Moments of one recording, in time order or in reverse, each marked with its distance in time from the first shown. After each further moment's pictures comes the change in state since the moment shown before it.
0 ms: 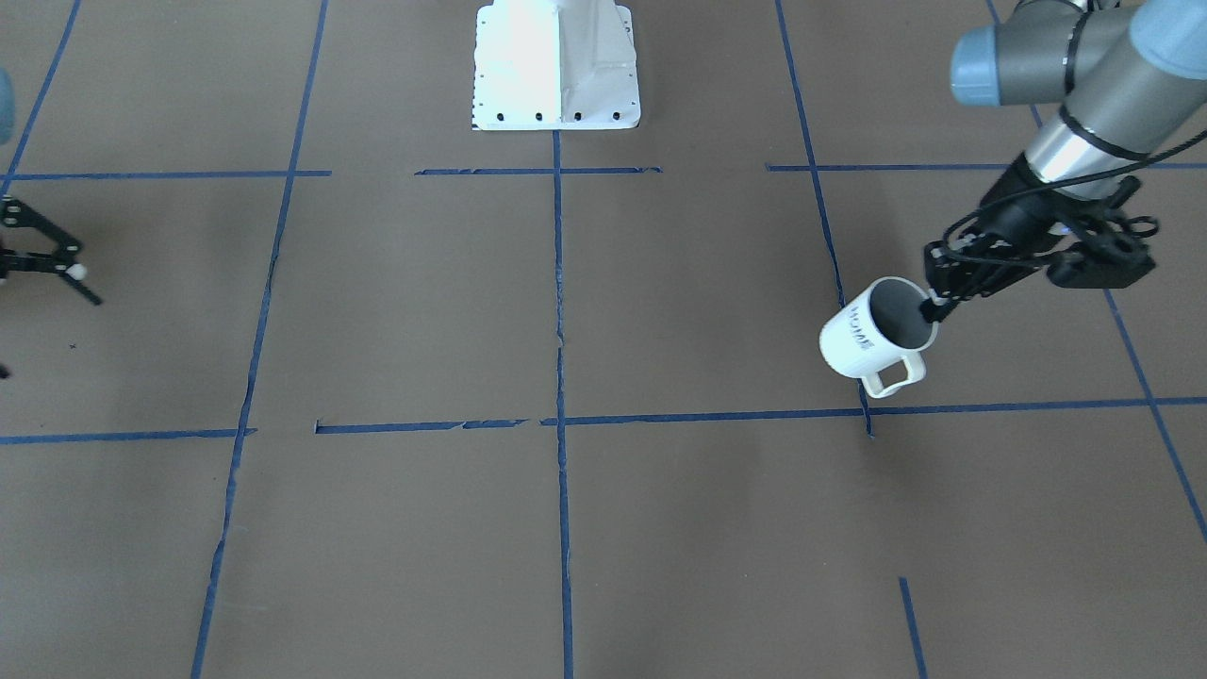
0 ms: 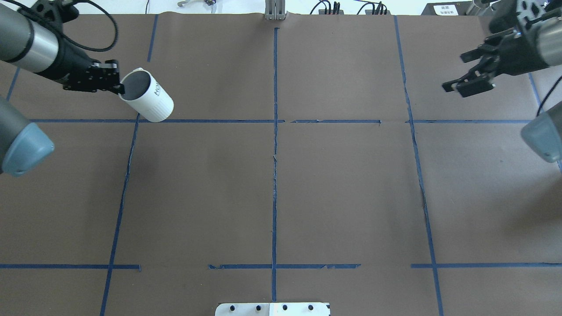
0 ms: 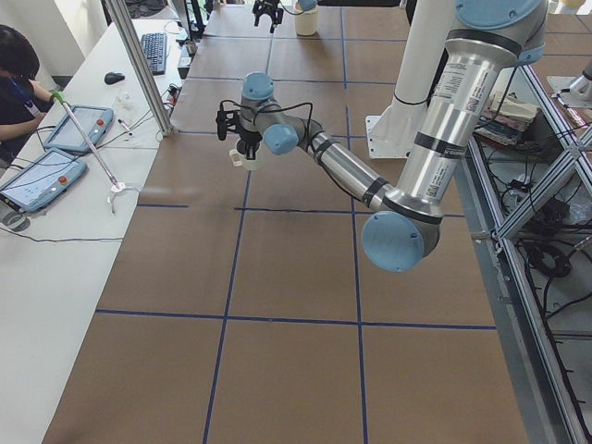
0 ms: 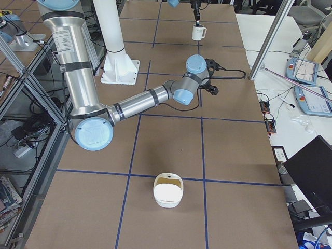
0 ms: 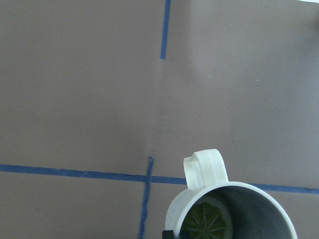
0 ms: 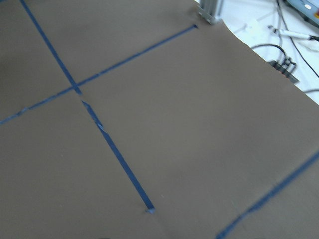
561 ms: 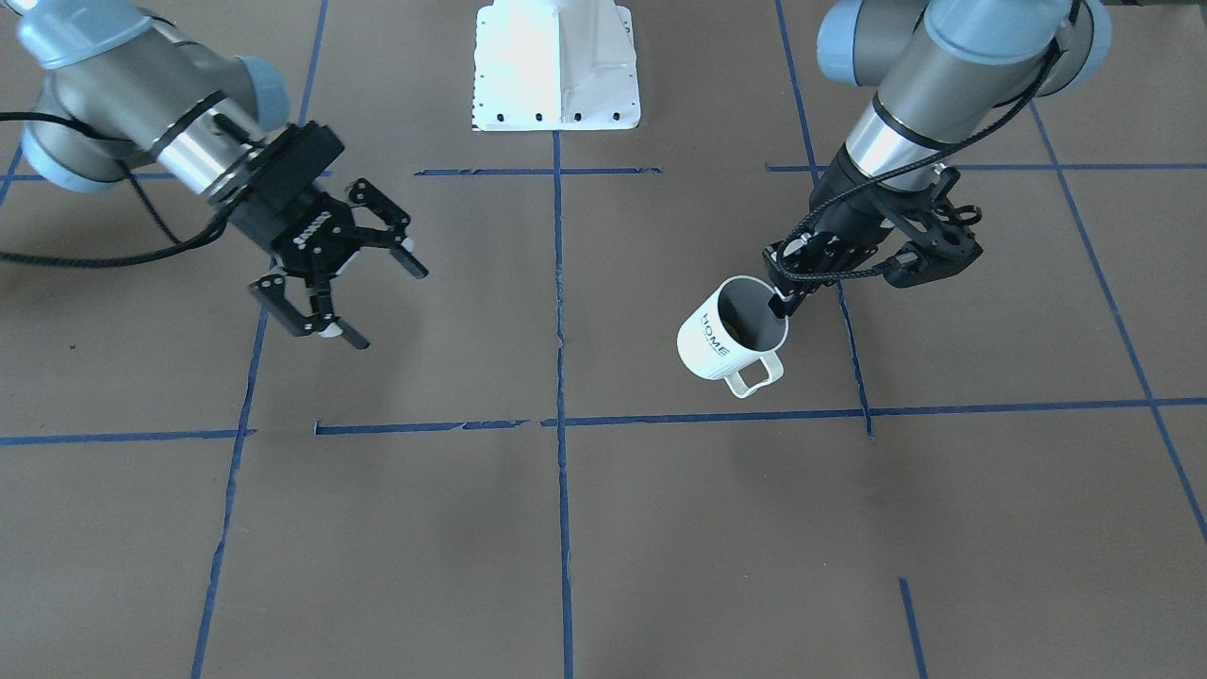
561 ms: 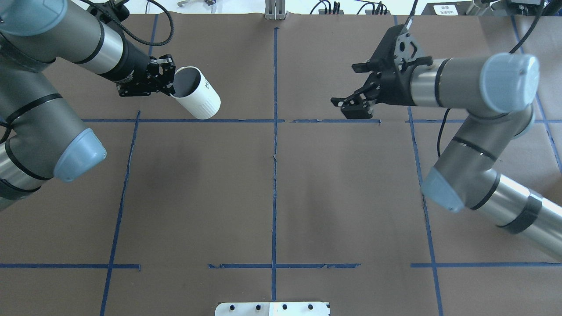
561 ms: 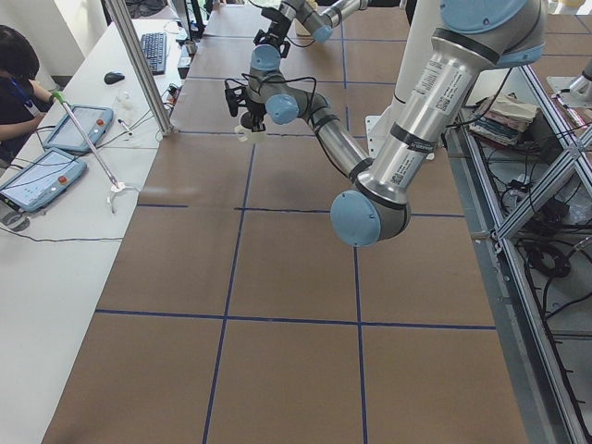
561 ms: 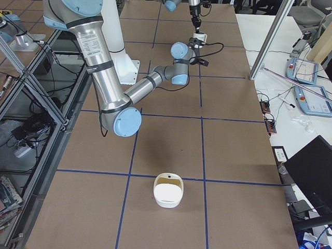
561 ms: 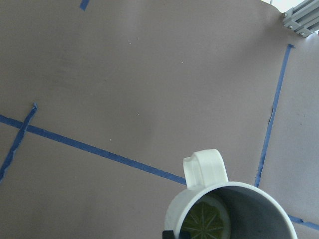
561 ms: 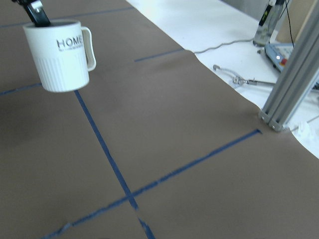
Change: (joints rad) left arm 0.094 -0.132 0.003 0.060 0.075 -0.303; right arm -0.383 0.139 -0.007 0.288 -0.525 0.191
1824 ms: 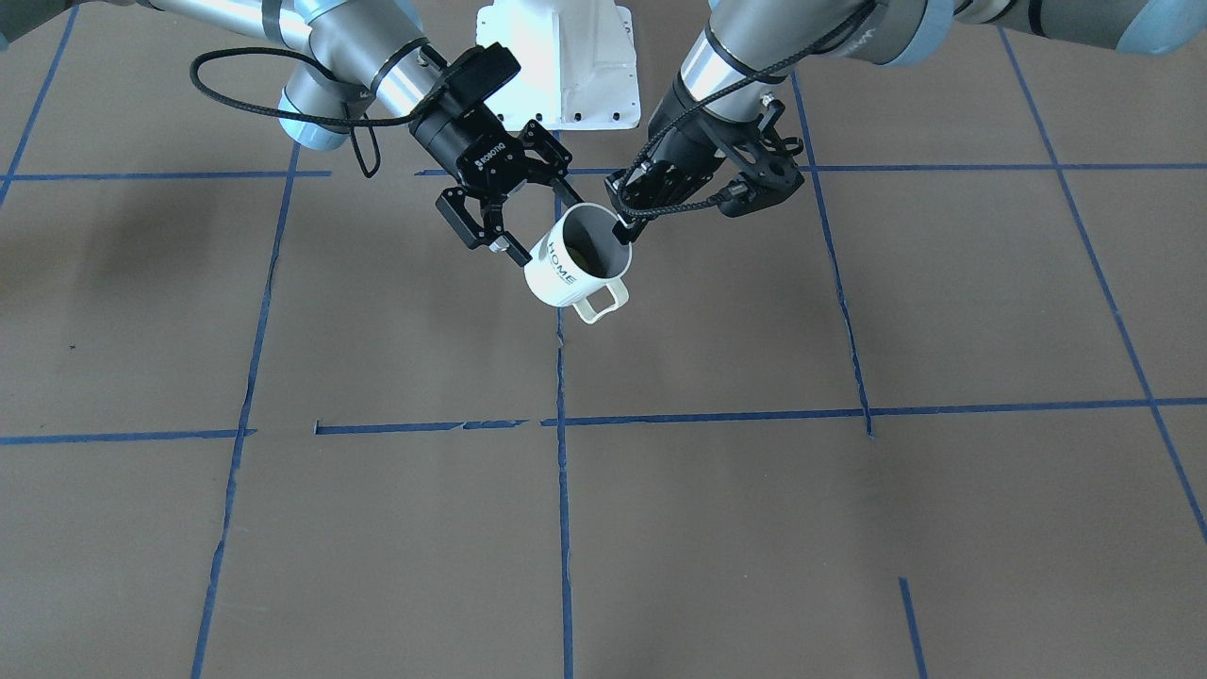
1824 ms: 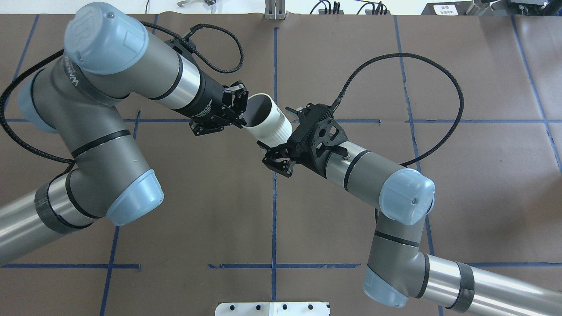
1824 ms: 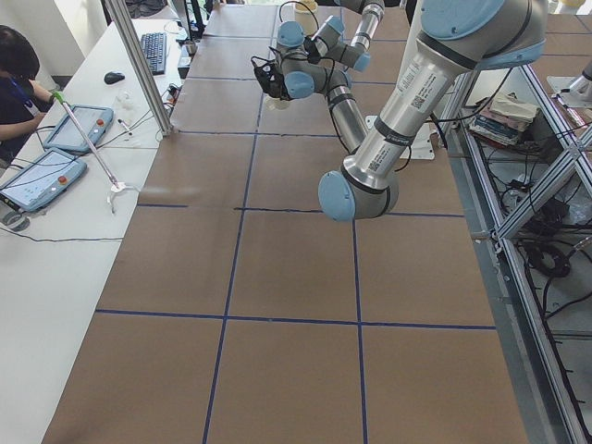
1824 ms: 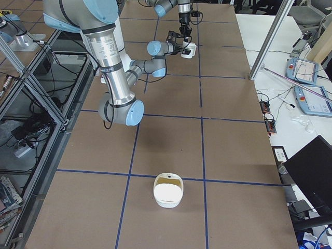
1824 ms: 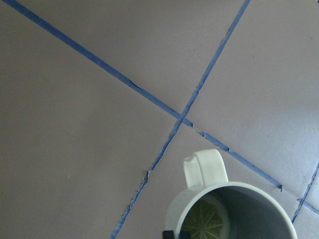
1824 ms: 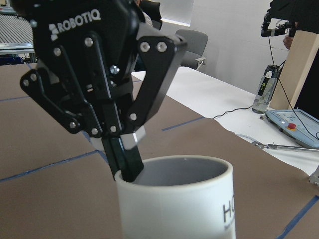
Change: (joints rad) left arm 0.176 -0.143 -0.022 0.001 0.020 -0.314; right arm -0.304 0.081 -0.027 0.088 -0.452 0.016
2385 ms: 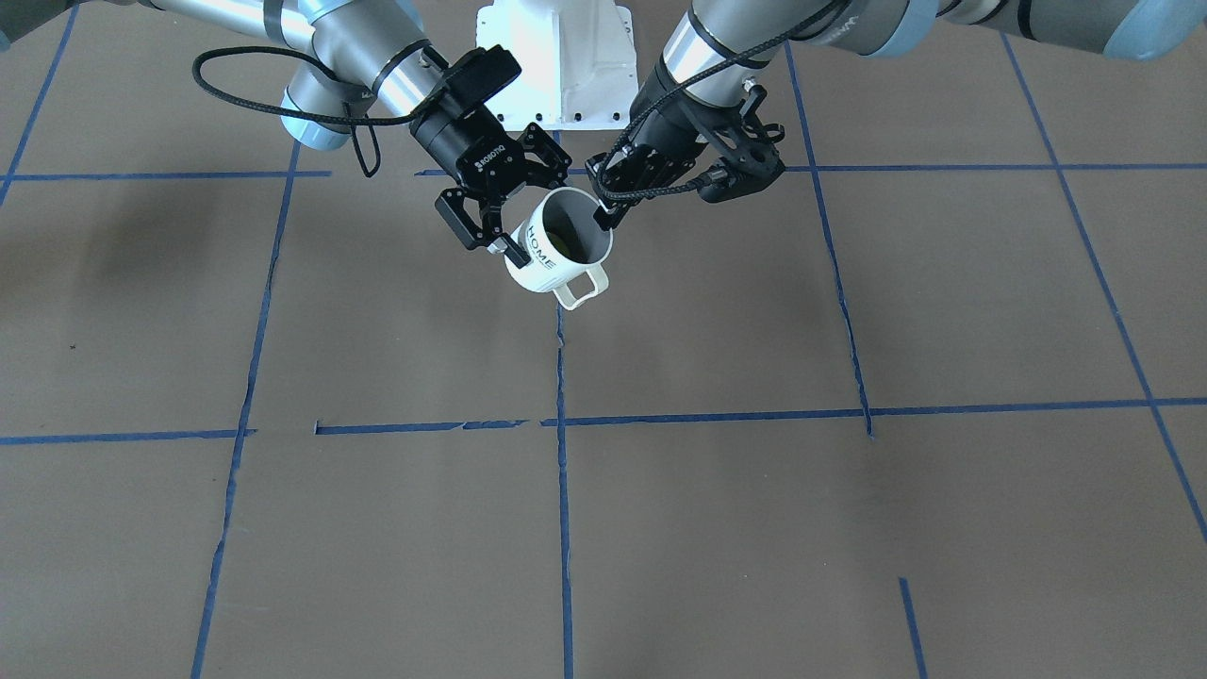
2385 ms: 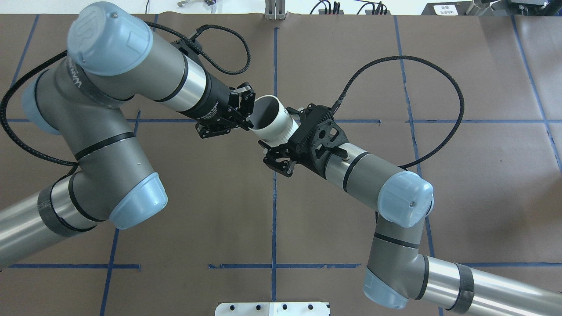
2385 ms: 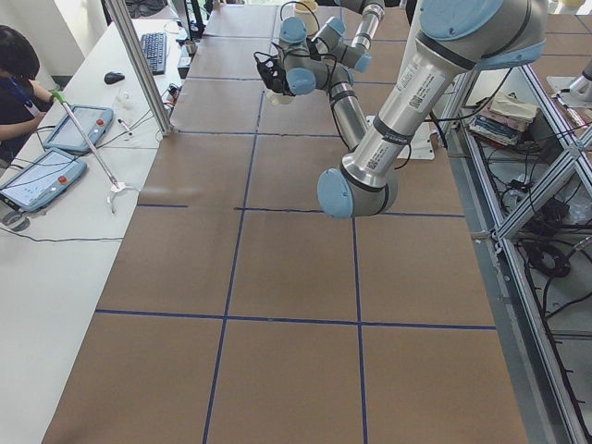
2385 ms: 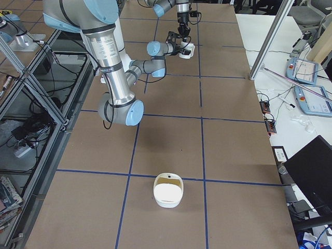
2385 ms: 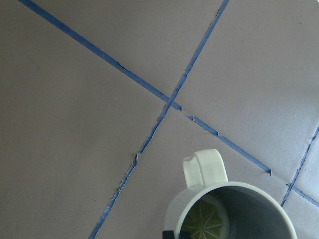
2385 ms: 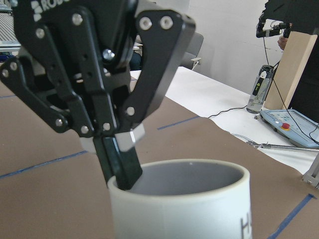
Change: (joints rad) left arm 0.009 -0.012 -0.011 0.000 -0.007 -0.011; right arm -0.005 -0.001 -0.004 -0.001 -0.029 -0.004
